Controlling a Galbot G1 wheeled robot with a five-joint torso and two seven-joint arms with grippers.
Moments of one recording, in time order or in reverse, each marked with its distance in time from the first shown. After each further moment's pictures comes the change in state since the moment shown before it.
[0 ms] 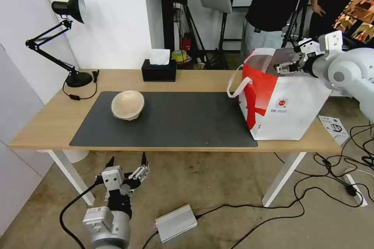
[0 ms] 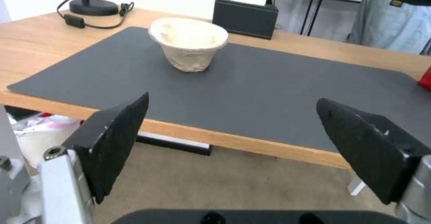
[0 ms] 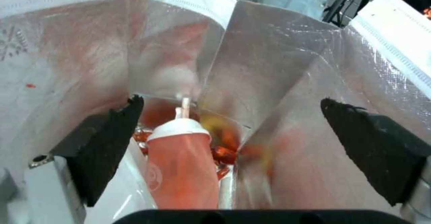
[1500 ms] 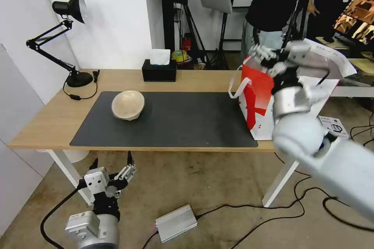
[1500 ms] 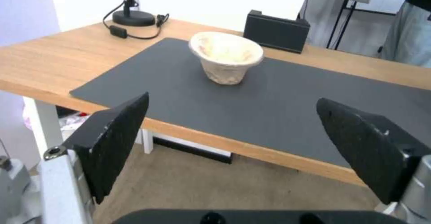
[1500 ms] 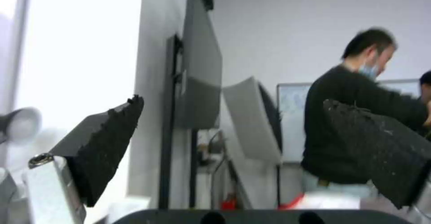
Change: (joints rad) left arm 0.065 -0.072 -0.056 -0.055 0.032 -0.017 -0.007; right arm -0.616 0.176 0.188 0.545 -0.546 0.902 0.506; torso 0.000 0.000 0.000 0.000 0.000
